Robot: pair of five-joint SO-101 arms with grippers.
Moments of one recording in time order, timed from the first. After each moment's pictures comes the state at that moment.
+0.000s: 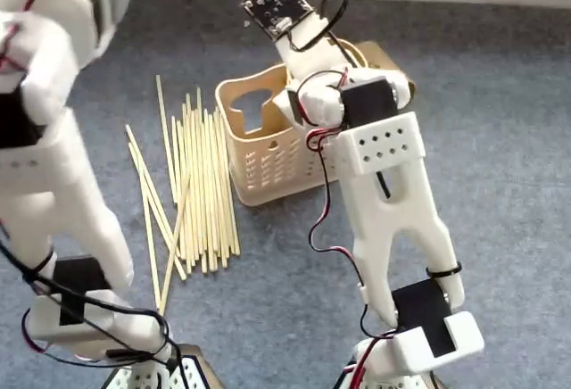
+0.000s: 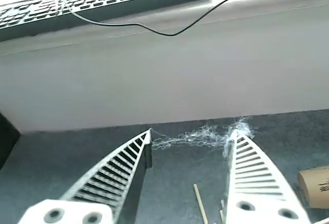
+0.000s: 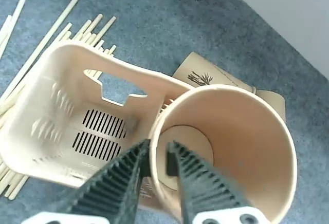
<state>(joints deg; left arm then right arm) -13.7 1.6 -62.2 87.1 -5.6 -24.4 0.0 -21.7 78.1 24.9</state>
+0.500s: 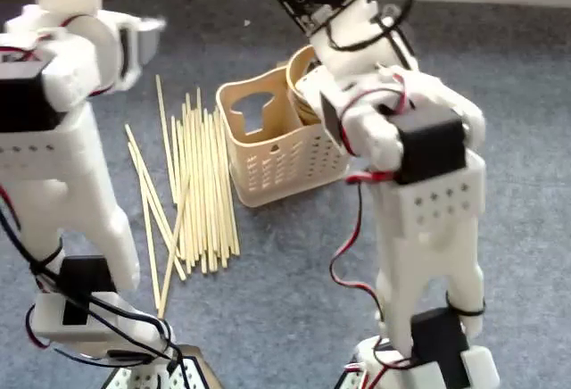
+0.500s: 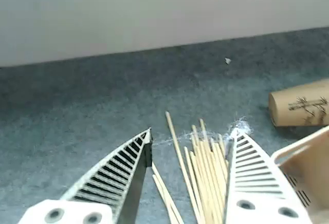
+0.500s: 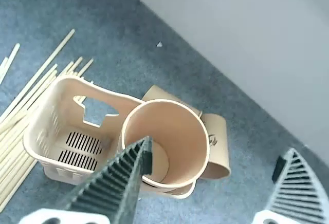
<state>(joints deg) -7.9 2.1 -55.2 98.5 -2.4 -23.3 -10.2 -37.0 86.4 25.2</state>
